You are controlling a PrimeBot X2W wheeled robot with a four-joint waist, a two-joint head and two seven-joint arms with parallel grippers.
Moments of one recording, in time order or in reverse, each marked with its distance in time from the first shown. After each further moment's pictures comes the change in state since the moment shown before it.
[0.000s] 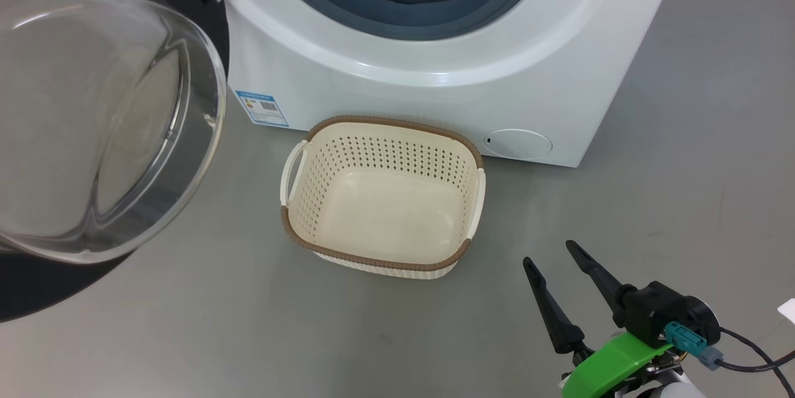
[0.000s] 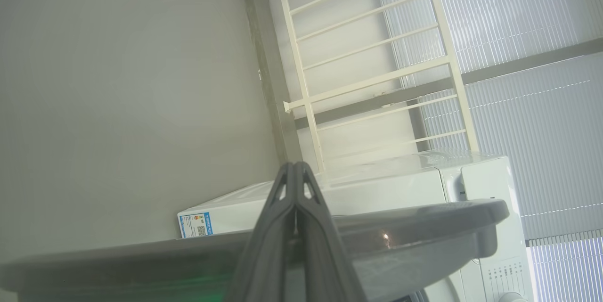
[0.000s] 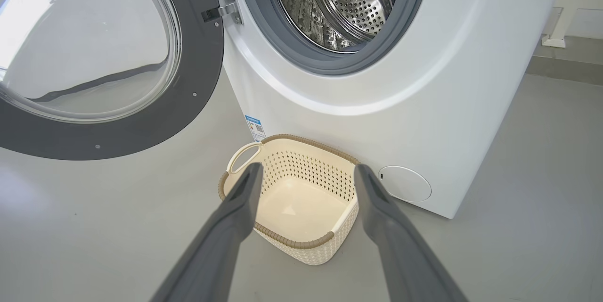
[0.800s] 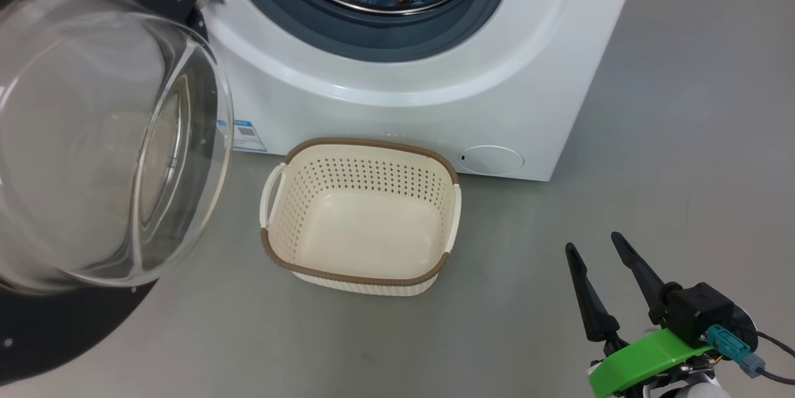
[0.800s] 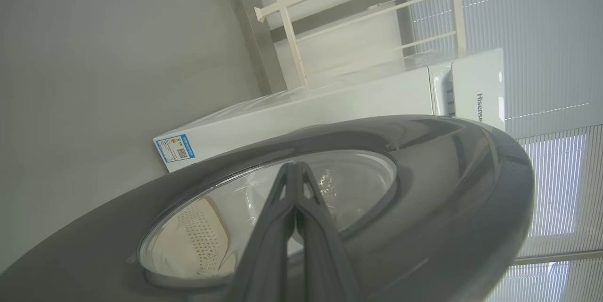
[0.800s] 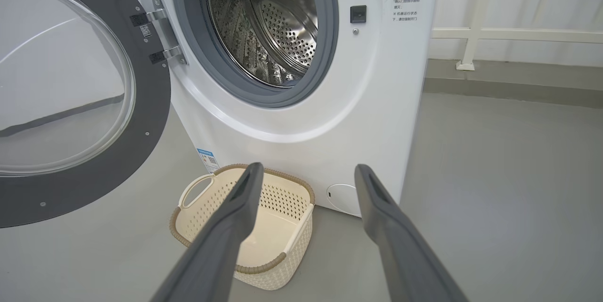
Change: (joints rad) left arm 0.142 -0.028 -0.031 -0.173 -0.075 0.000 0.250; right arm 0.016 0.040 -0.132 0.007 -0.021 0.000 -0.056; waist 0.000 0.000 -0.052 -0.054
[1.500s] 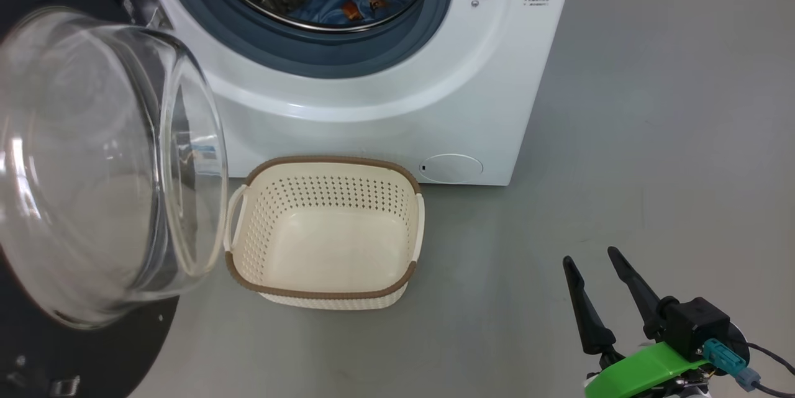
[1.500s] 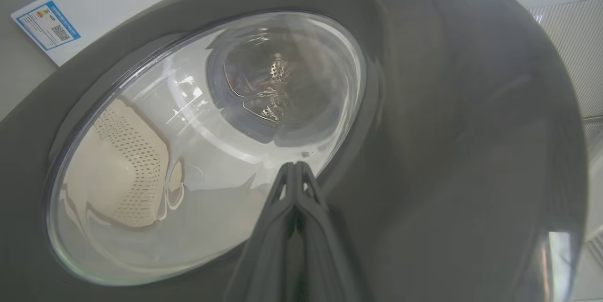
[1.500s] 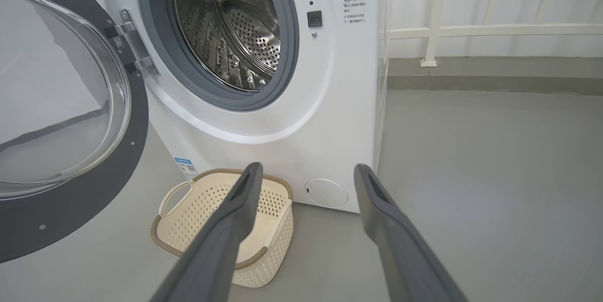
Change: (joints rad) left arm 0.135 -0.115 -0.047 -0.321 -0.142 0.094 0.242; right arm 0.017 0.011 0.002 0.044 0.023 0.000 -0.044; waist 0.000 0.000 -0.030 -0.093
